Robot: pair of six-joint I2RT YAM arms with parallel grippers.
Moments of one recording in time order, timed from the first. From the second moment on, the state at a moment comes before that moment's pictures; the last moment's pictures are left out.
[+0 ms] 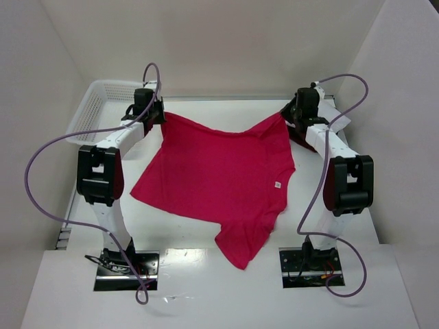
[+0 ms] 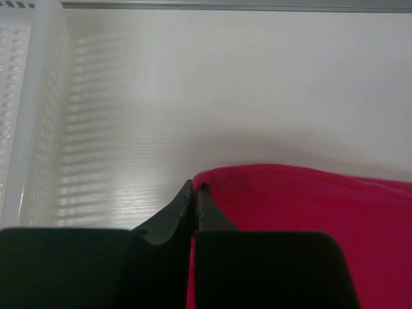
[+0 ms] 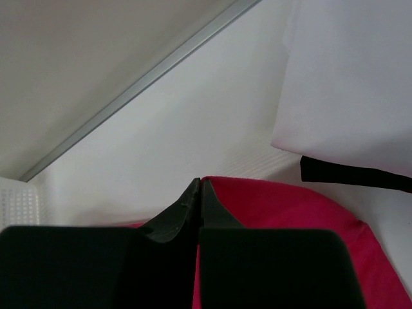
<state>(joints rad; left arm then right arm) -0.10 1.93 1.48 -0.07 -0.01 -0.14 0.07 1.75 1.33 -0.03 0.07 0.70</state>
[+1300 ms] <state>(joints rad) 0.03 1.89 1.33 -0.12 0.03 -0.17 0.40 1.07 0.62 -0.15 0.16 1.07</state>
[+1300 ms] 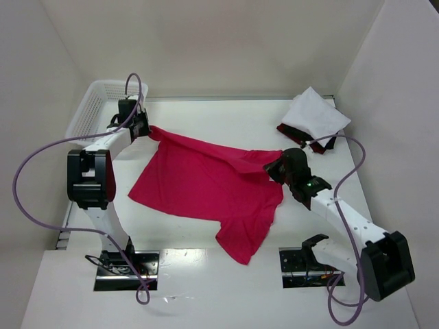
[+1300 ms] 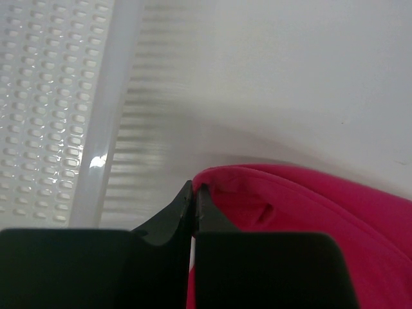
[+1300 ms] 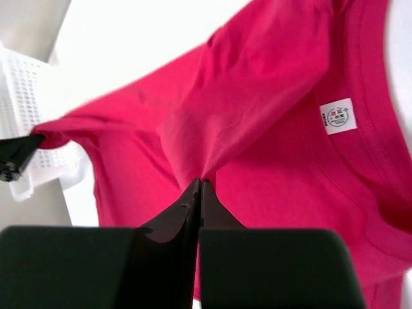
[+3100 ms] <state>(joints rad) -0.04 1.52 1.20 -0.21 0.19 -0.26 0.32 1.14 0.73 -0.27 0.23 0.96</state>
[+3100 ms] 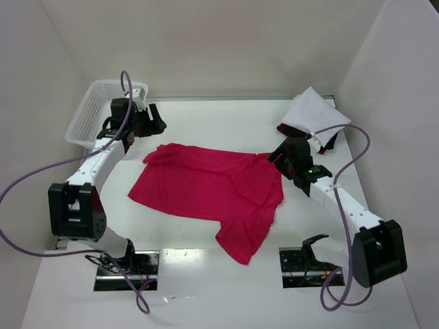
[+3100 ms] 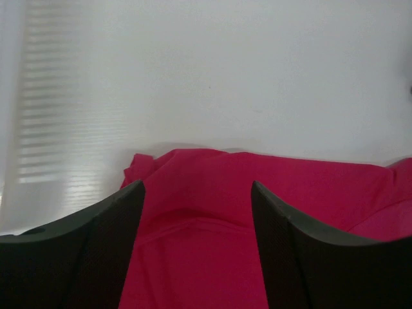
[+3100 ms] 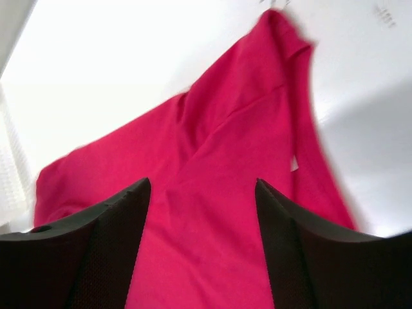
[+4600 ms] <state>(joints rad) -0.16 2.01 1.37 -0.31 0.06 -0.28 0.09 1.73 0.97 -0.22 0.25 0.80</state>
